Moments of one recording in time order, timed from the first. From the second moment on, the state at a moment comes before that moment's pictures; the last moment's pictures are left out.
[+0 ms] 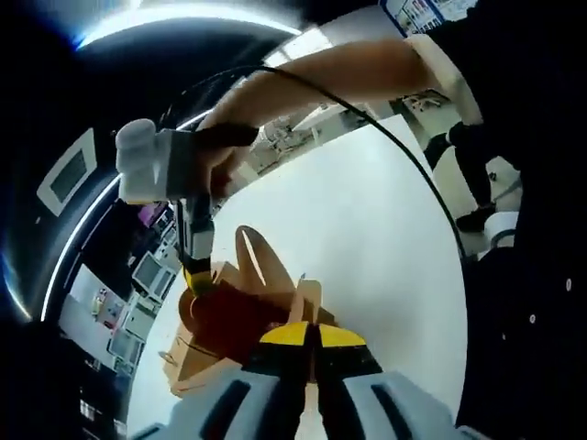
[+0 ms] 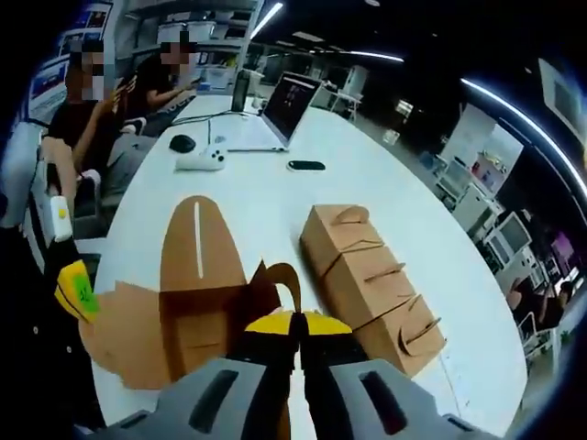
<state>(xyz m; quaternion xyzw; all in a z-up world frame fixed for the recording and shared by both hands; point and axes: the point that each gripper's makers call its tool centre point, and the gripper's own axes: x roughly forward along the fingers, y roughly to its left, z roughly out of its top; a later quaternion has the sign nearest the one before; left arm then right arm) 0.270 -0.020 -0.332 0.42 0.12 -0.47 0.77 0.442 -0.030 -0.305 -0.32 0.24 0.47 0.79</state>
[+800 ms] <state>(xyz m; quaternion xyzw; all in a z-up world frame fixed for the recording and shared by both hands) 0.269 -0.016 -0.347 0.38 0.12 -0.48 0.78 0.436 -0.025 -0.308 -0.18 0.30 0.54 0.77</state>
